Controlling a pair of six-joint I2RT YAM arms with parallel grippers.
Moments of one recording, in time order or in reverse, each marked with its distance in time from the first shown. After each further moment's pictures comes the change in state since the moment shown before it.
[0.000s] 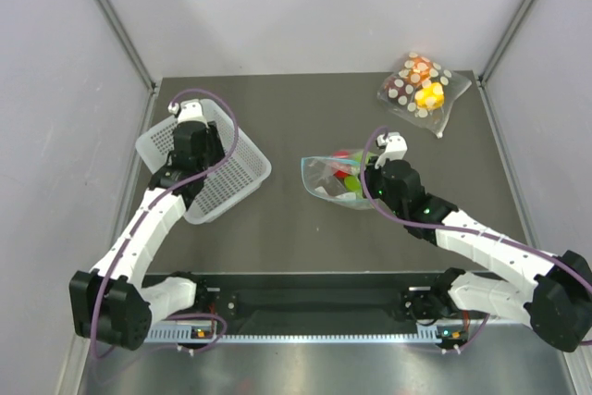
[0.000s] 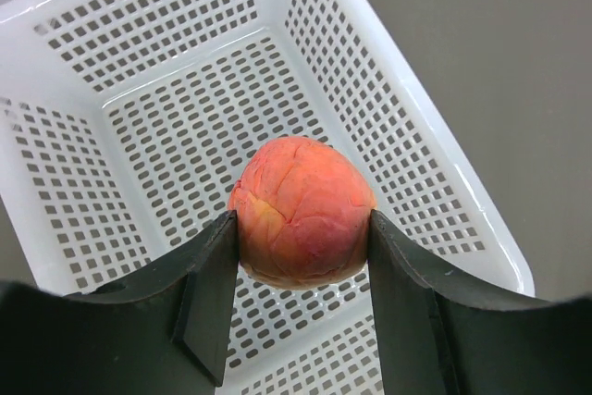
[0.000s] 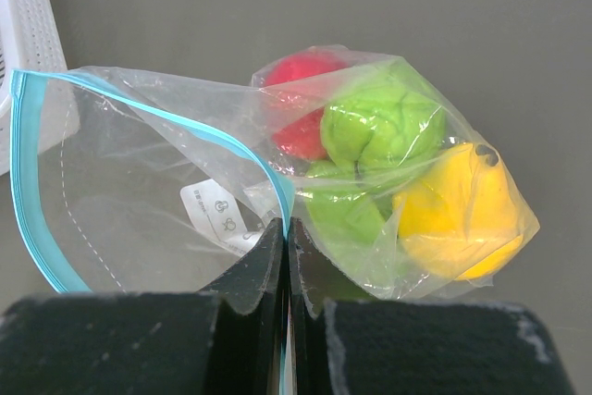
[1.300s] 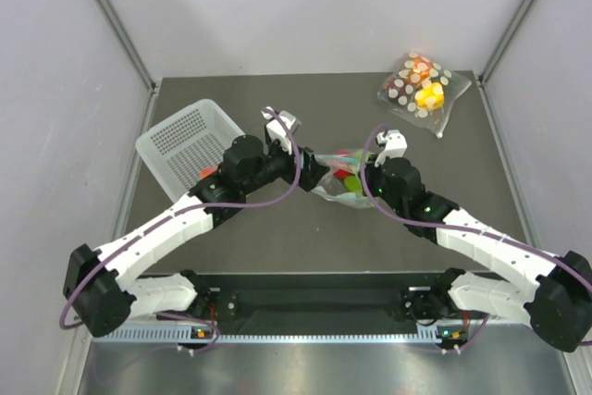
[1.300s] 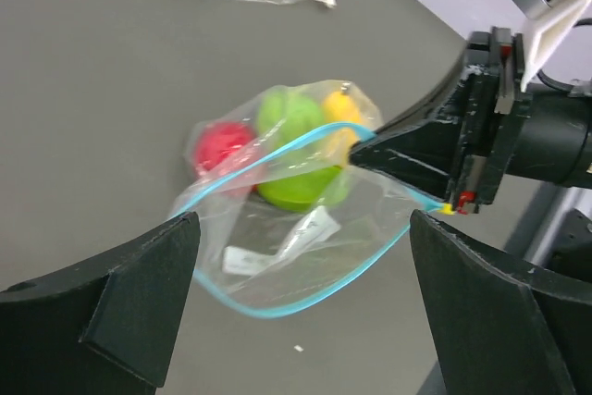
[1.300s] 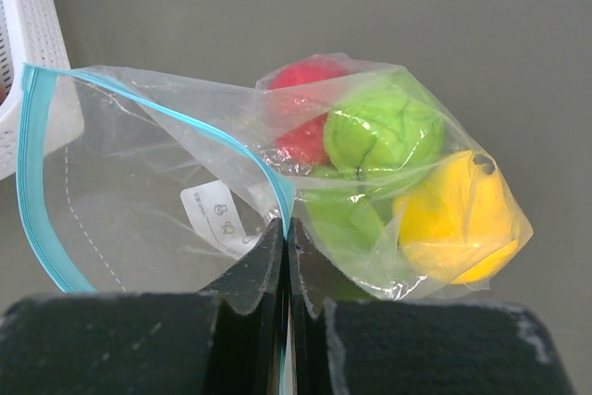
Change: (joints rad) left arm -0.519 0.034 0.018 0.306 0.440 0.041; right arm 0.000 0.000 0.026 -0.025 0.000 -0.008
